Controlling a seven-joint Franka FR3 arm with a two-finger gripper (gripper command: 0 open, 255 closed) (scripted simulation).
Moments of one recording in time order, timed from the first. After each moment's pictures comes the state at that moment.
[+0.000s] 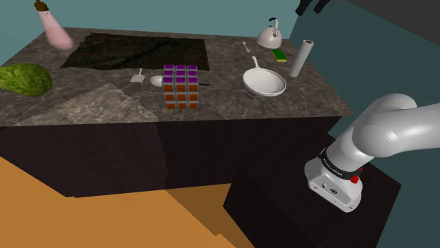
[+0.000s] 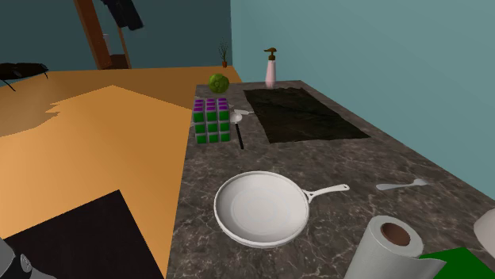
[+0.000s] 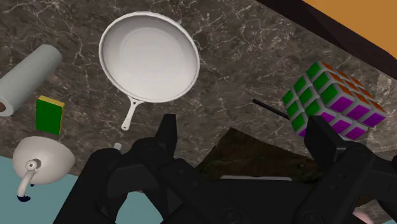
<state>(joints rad) 0.02 -0.83 -0.03 -2.27 -0.02 1.72 0.08</state>
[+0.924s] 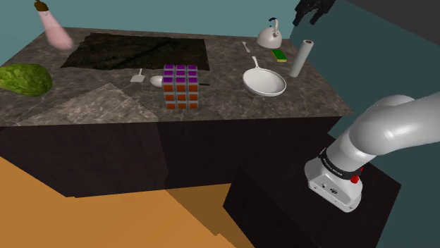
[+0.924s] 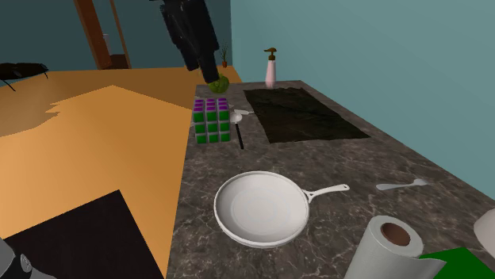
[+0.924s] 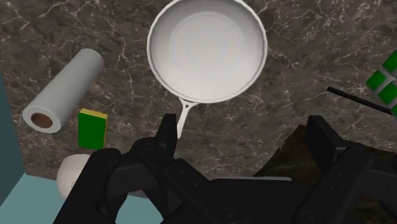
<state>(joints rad) -0.07 -0.62 -0.22 -2.30 -0.10 1.94 -0.02</state>
